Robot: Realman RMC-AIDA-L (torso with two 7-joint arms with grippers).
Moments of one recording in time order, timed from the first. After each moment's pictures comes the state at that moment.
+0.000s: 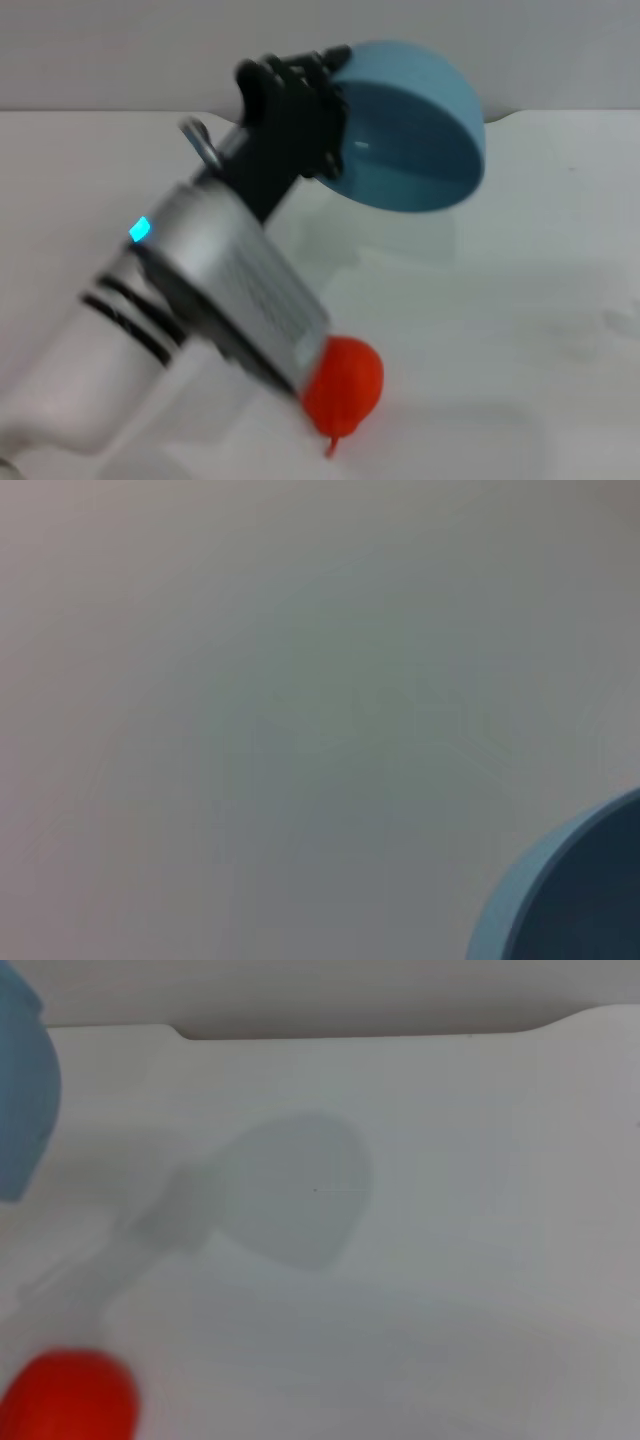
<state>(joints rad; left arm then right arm) -0.01 -2.07 2.24 1.40 2.88 -0.44 -2.09 0.29 2.07 -0.72 -1.40 -2.36 -1.70 2.29</state>
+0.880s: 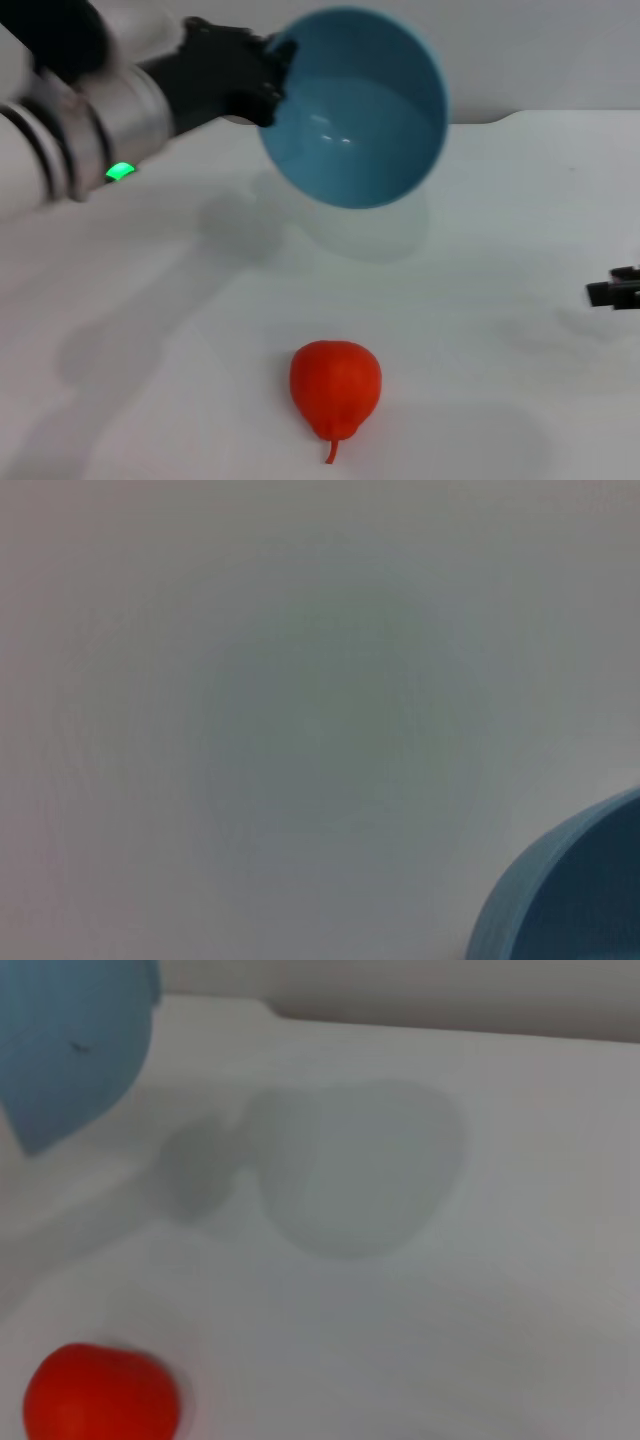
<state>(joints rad) -0.18 -2.06 1.70 1.63 2.09 0.59 -2.13 0.36 2.07 -0.80 -1.34 -2.35 -1.69 2.21</state>
